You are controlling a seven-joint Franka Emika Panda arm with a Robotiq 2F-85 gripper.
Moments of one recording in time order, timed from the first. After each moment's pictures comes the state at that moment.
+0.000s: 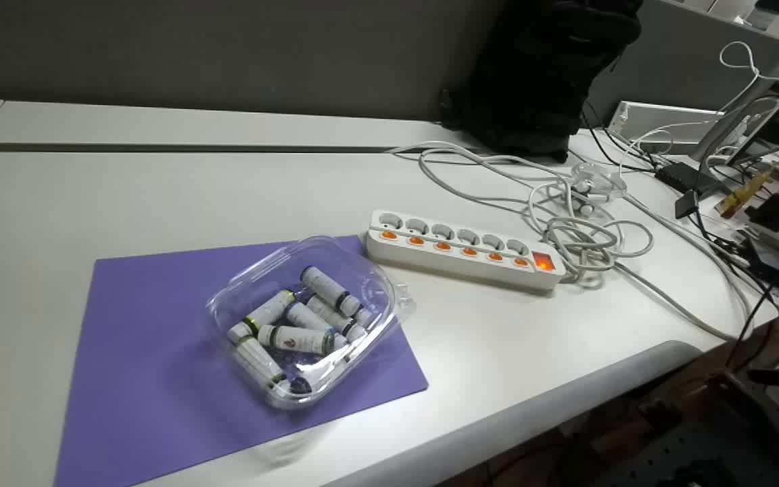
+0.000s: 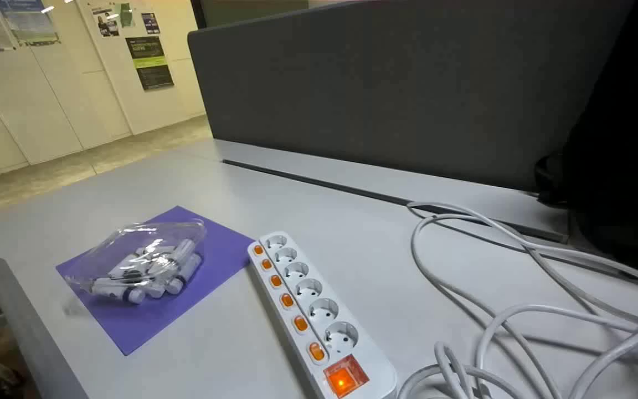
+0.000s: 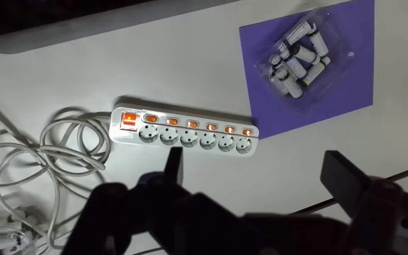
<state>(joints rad) -0.09 -0.56 -0.24 -2.43 0.12 1.87 -0.08</state>
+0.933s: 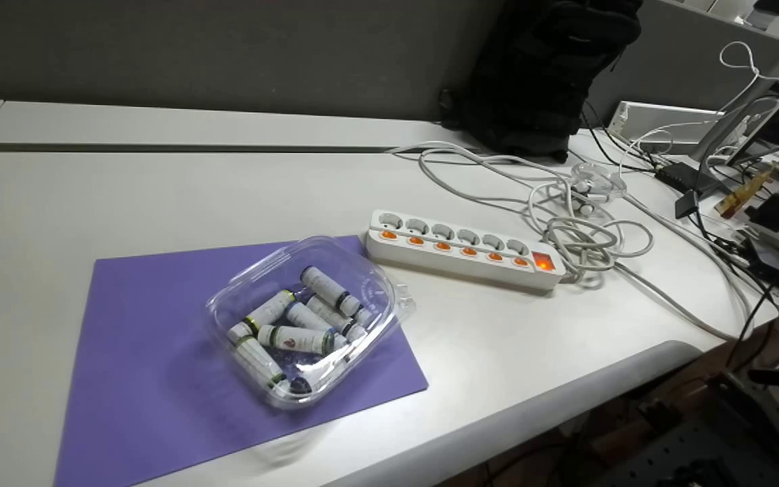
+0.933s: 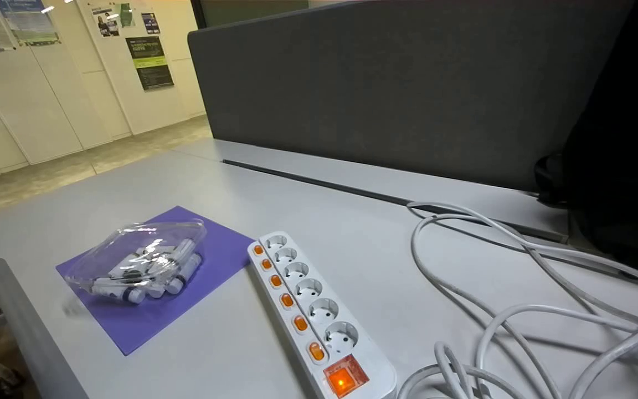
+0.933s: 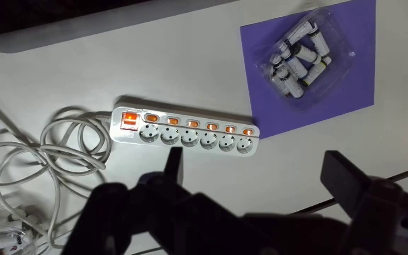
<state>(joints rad) -0.10 -0.56 -0.24 -2.43 0.12 1.87 -0.09</state>
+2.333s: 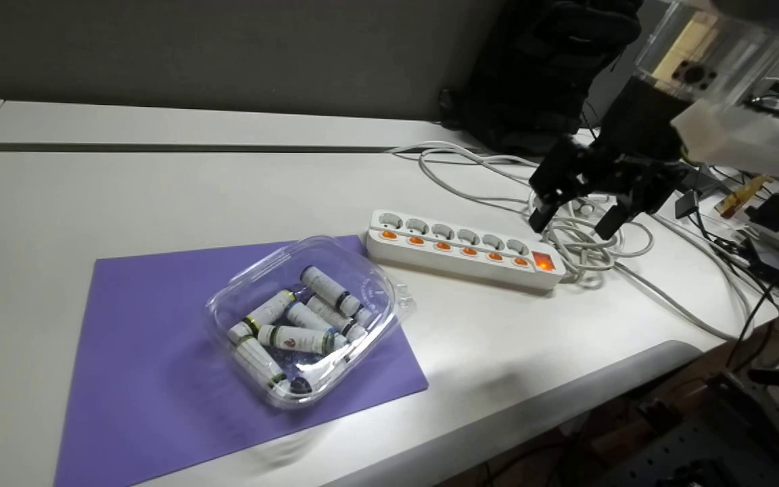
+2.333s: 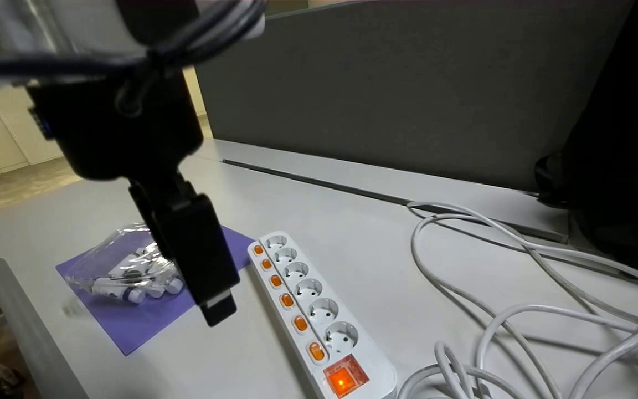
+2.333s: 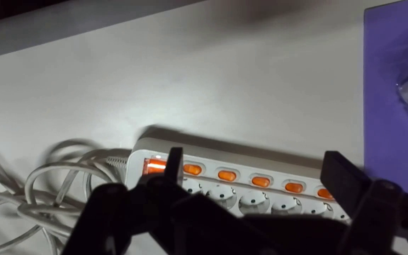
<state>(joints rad) -0.15 -0.18 -0.11 -2.82 0.00 2.67 0.00</state>
